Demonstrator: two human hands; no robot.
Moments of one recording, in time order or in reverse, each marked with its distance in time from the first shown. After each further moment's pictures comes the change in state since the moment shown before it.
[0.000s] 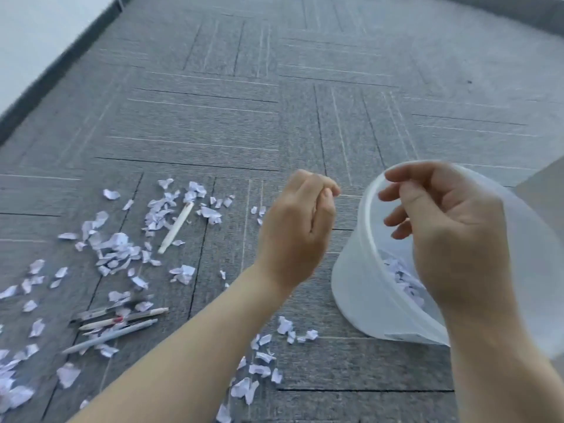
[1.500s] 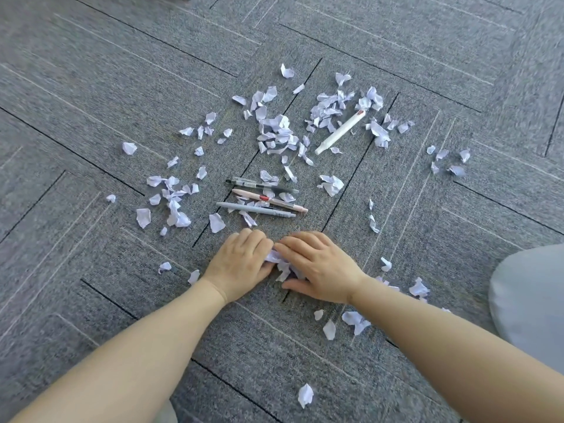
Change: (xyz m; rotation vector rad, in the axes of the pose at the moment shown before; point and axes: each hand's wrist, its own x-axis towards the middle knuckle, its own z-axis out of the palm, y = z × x) left_hand -0.295 -0.185 -0.181 0.958 -0.439 -0.305; right_hand -0.166 0.179 0.279 -0.450 -1.230 -1.068
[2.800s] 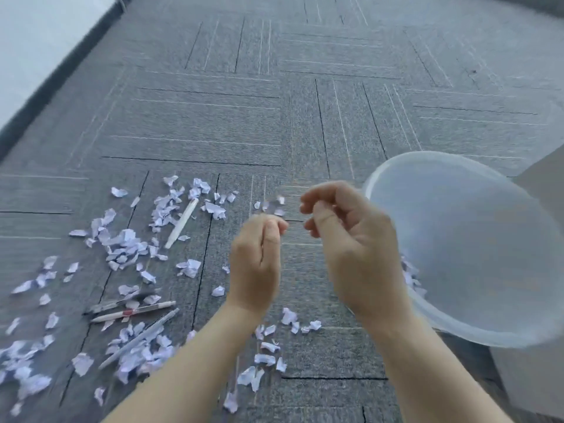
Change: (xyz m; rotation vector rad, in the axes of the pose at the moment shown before) left_hand 0.177 0.234 -0.142 -1.069 0.393 -0.005; right_hand -0.140 -0.020 -0.279 0.534 1.142 0.908
